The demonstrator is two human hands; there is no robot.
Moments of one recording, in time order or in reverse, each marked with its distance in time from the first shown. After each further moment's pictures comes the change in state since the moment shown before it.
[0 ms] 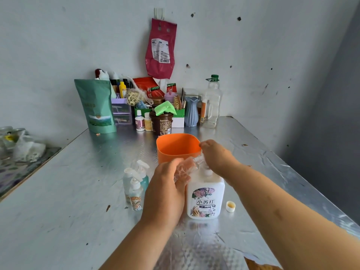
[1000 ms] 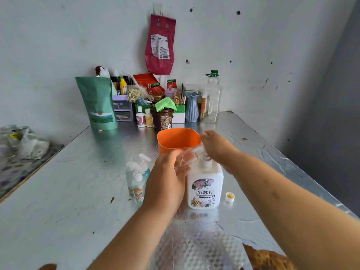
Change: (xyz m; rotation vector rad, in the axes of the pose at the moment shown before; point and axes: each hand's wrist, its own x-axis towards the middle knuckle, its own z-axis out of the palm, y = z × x) left_hand 0.002 0.009 -0.008 0.009 -0.026 -0.019; right_hand -0.007 -0.005 -0.013 0.182 -0.068 0.019
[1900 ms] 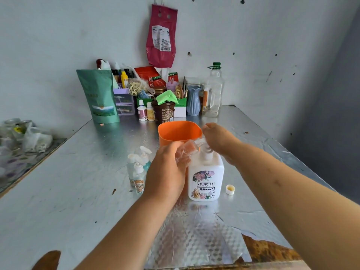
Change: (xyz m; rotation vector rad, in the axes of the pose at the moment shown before) left_hand -0.001 0.006 -0.002 0.033 -0.009 -0.021; right_hand 0.004 0.004 -0.001 -0.017 -0.010 -0.010
